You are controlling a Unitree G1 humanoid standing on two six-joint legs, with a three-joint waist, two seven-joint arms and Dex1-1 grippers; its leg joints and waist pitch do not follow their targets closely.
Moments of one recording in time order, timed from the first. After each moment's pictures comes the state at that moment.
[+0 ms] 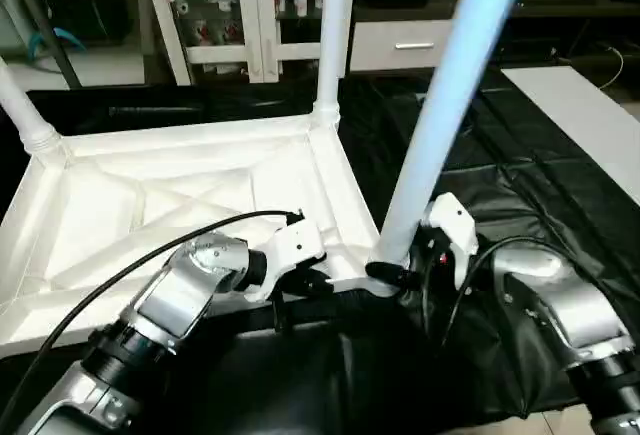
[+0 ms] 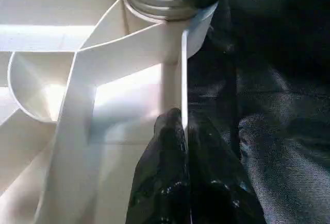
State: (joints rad) left arm -0.45 0.44 -0.44 0.10 -0.01 0.48 -1.05; right arm -0.33 -0.49 0.23 0.14 0.26 0.39 0.90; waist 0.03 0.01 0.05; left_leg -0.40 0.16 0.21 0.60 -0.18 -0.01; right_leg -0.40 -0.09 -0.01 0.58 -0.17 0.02
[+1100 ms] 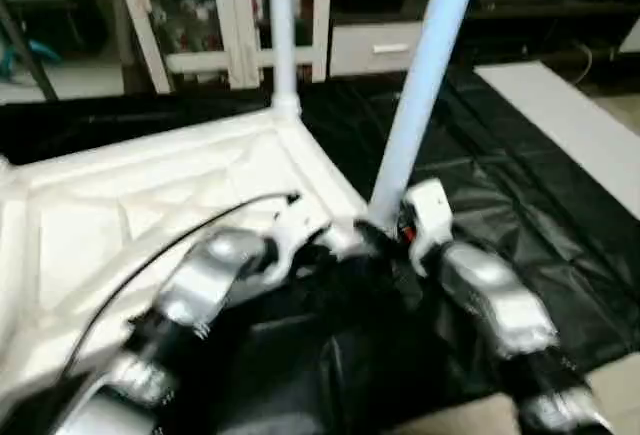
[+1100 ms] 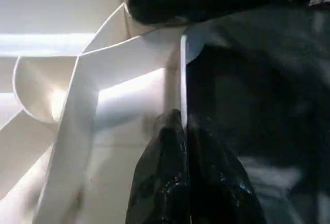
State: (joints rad) left arm -0.59 0.20 -0.35 0.40 0.03 0.51 -0.73; right arm -0.45 -0.13 0.10 0.47 0.14 0.25 0.29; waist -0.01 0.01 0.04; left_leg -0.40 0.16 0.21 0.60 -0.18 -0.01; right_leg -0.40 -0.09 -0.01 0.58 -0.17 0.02
